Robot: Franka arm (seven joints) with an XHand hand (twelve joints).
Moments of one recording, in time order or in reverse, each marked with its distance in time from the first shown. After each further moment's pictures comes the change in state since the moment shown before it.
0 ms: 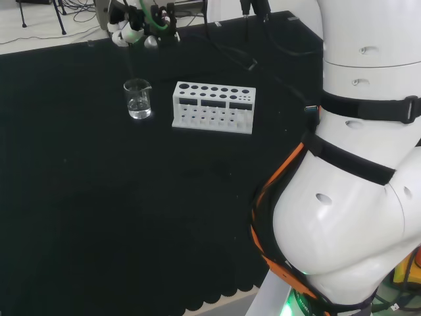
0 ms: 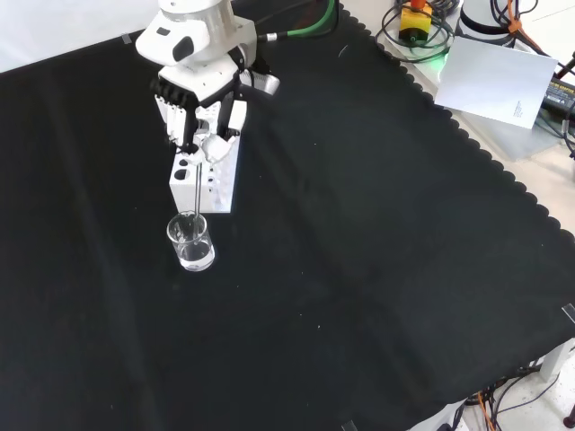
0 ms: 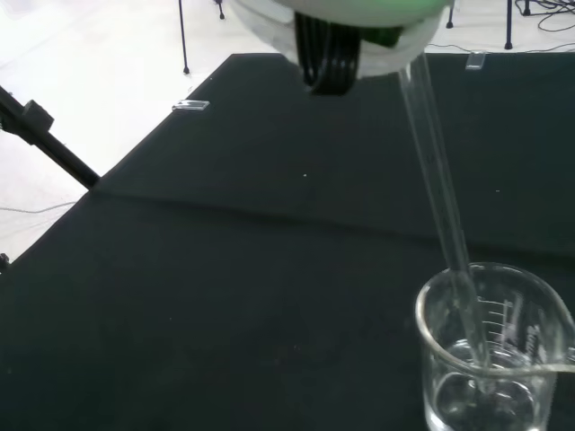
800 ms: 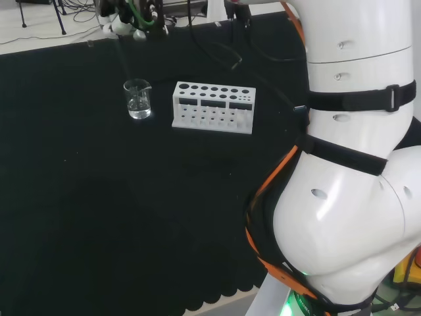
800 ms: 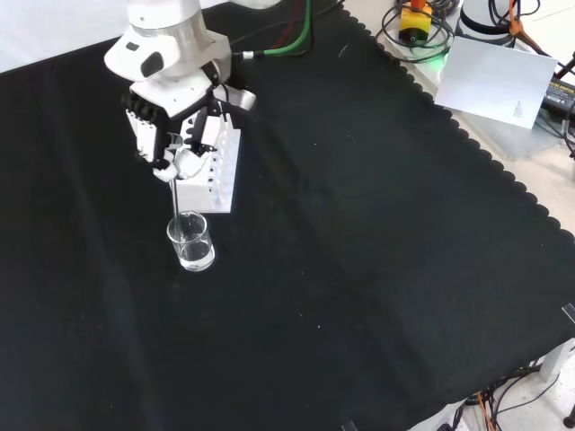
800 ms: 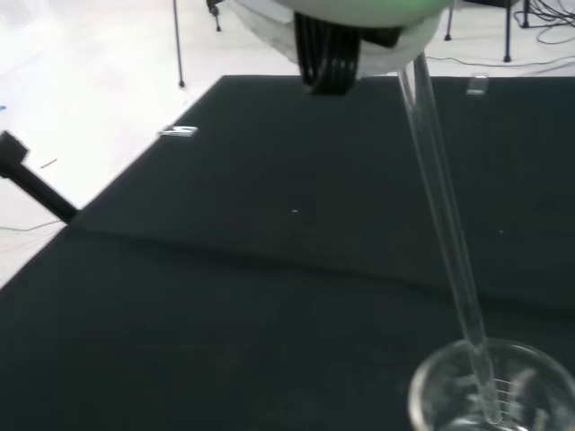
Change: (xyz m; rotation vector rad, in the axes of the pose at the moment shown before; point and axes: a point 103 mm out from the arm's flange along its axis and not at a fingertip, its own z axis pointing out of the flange) arm -0.014 0.044 0.000 -0.014 0.002 0.015
